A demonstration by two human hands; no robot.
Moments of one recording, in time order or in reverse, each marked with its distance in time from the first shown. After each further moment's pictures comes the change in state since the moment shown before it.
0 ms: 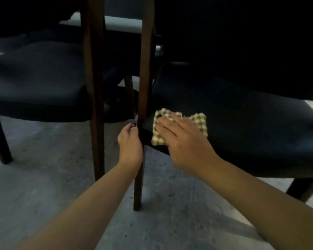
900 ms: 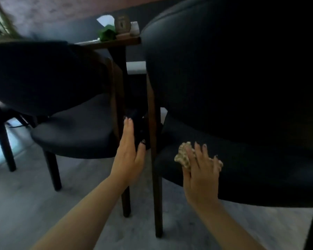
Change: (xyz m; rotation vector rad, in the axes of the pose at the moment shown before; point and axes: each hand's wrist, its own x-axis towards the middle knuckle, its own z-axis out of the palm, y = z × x) left_hand -0.030 0.100 -0.047 0.686 -0.054 0.833; right_hand -0.023 -0.002 0.005 0.296 0.395 0.510
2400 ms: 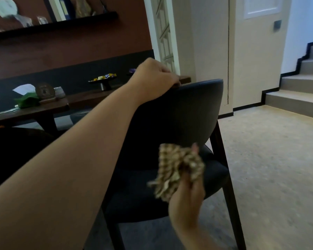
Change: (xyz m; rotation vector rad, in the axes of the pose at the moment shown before) left_hand 0.124 0.364 -0.071 -0.247 -0.535 0.497; right_hand 0.000 -0.046 -0.164 0.962 0.895 0.325
